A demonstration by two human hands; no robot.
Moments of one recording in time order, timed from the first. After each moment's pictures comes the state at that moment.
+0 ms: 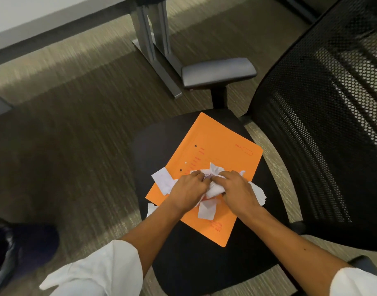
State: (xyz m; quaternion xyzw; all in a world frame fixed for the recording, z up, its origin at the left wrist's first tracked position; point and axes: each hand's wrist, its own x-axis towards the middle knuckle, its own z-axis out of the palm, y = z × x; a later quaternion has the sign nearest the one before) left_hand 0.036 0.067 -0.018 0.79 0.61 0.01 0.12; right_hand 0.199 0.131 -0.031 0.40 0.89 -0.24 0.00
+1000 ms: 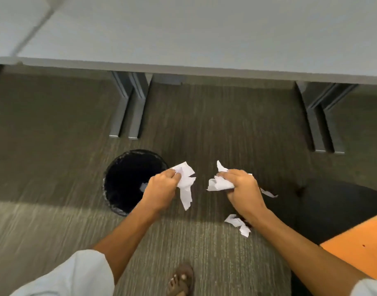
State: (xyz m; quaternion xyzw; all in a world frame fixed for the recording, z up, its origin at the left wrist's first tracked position) left_hand -0.331 -0.347 0.035 0.38 0.92 0.05 0.11; right_hand -0.211 -0.133 0.040 0.16 0.94 -0.31 -0.05
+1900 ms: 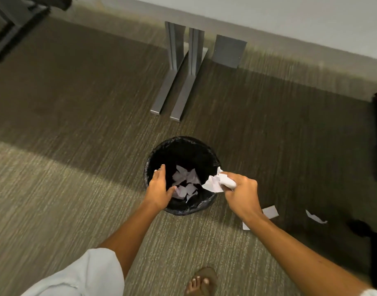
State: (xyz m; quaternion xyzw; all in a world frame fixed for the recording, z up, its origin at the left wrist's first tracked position) left_hand -0.422 -0.533 -0.117 0.00 0.92 0.30 0.25; right_hand -0.361 -0.301 -0.048 0.14 0.90 -0.40 -0.01
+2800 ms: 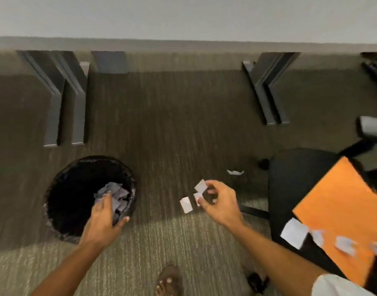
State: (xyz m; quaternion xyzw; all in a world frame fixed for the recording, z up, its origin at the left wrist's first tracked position) left_hand -0.371 -0.471 -0.093 0.20 0.93 0.17 0.26; right_hand -0.202 -0.176 -0.055 0.35 0.84 -0.41 0.01
